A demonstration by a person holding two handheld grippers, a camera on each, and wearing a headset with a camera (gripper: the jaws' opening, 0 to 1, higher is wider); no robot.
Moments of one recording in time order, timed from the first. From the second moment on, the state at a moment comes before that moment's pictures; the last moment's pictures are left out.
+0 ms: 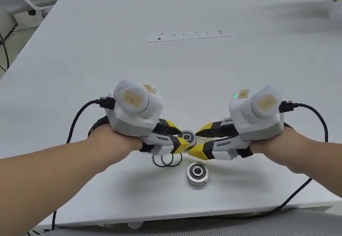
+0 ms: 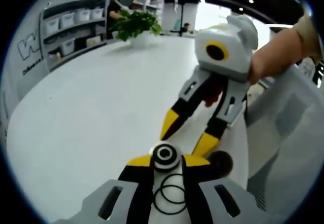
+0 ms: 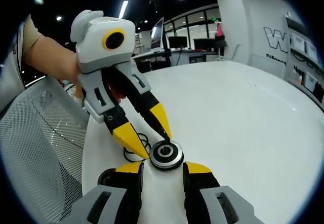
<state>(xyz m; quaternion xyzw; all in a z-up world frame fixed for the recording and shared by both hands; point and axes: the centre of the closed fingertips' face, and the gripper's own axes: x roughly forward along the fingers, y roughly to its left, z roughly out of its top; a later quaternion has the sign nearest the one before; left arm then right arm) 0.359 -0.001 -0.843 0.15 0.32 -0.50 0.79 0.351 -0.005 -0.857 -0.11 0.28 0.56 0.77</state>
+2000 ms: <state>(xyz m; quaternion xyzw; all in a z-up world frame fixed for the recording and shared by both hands) 0.365 -0.005 -0.846 0.18 0.30 -0.47 0.81 0.355 -0.004 -0.856 -0.12 0.26 0.55 0.78</state>
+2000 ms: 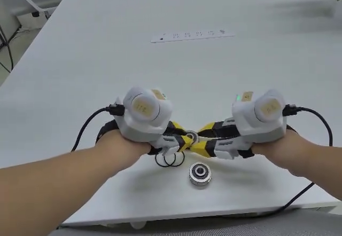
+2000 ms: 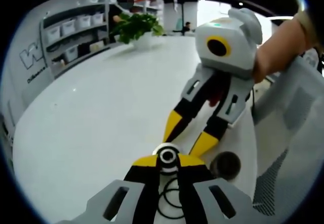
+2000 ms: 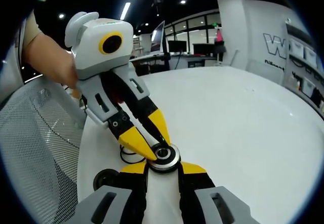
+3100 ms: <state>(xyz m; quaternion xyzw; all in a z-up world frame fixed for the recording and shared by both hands) 0.365 -0.004 -0.845 0.18 0.30 -0.47 0.81 0.355 -0.010 -0.858 -0.11 0.26 0.55 0.78</state>
